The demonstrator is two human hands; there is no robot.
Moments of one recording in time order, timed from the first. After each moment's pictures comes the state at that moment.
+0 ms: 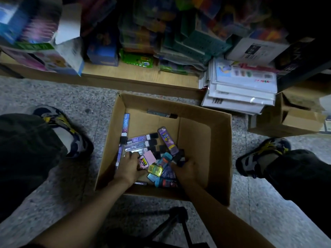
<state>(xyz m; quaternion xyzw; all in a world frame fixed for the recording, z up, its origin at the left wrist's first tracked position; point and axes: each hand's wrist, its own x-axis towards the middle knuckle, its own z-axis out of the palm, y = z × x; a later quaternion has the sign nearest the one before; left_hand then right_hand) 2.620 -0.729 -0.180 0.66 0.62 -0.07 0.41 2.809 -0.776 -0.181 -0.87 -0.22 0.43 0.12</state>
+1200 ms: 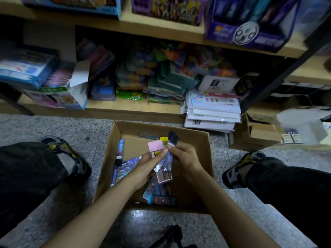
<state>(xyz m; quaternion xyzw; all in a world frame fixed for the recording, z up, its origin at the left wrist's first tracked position) 2.701 -0.709 -0.073 0.31 0.46 0.26 0.79 2.828 -0.729 -0.032 -0.61 -0.15 0.62 0.47</state>
